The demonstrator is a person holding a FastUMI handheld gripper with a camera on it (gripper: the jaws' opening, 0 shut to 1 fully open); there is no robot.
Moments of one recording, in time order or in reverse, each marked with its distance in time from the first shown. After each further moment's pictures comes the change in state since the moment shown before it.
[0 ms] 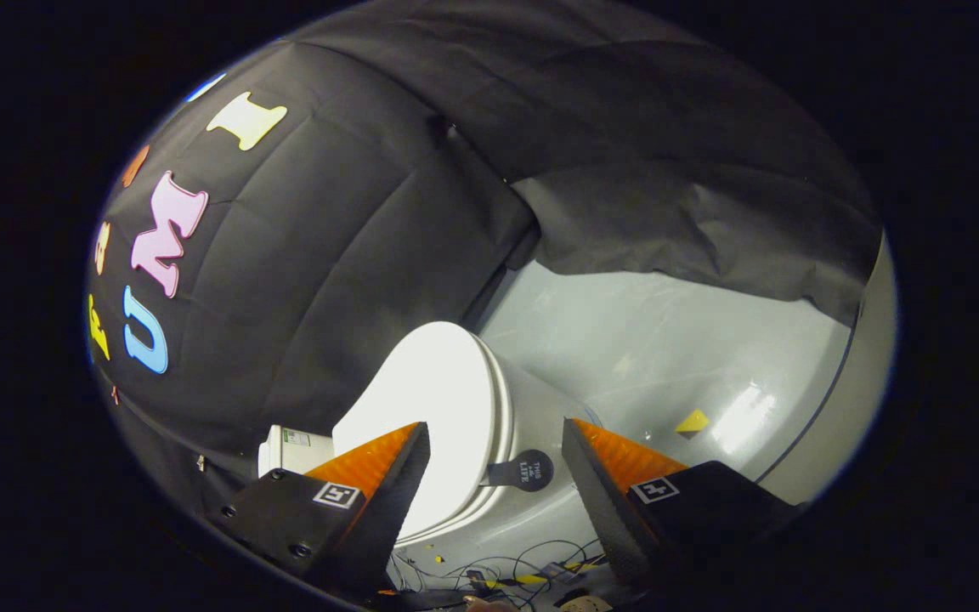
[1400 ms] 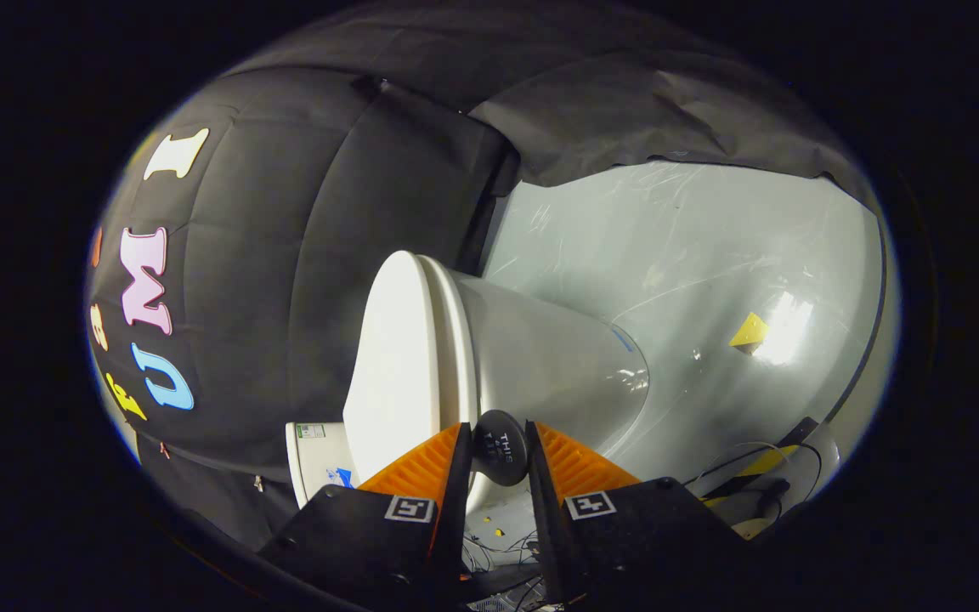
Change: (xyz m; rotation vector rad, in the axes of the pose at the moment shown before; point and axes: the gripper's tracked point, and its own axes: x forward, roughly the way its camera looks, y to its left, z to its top) arm 0.078 -0.024 -0.071 0.224 0.201 0.114
